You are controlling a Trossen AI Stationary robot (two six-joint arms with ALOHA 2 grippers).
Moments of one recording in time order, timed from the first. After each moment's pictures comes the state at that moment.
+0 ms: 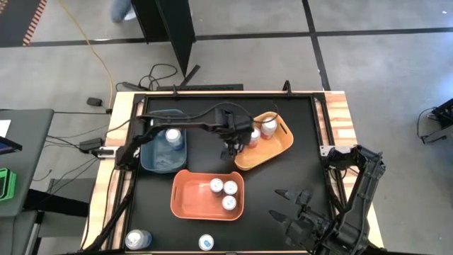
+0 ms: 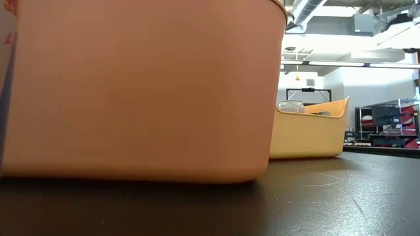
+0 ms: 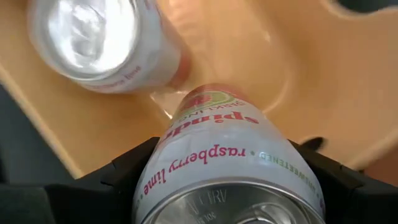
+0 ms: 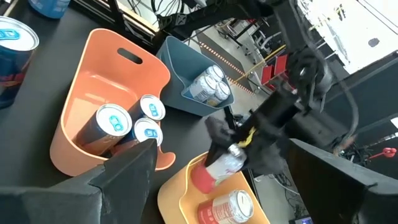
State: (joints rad) left arm 0.12 2.12 2.01 -1.08 -0.06 0.34; right arm 1.01 1.88 1.95 -1.57 1.28 0.70
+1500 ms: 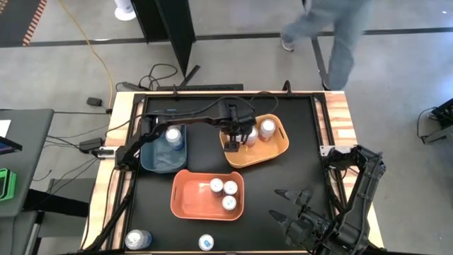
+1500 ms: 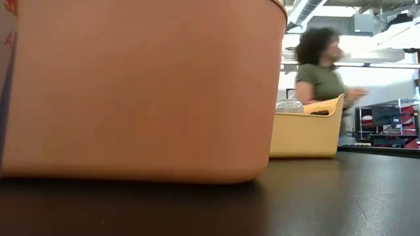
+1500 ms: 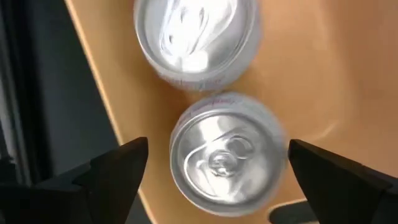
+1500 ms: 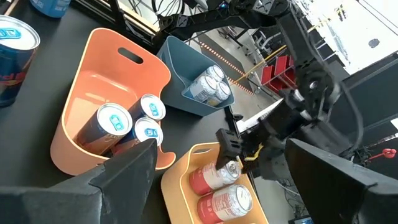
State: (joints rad) left arm 0.17 2.20 2.14 -1.17 -0.15 0.27; right arm 1.01 1.88 1.95 -1.57 1.28 0.70
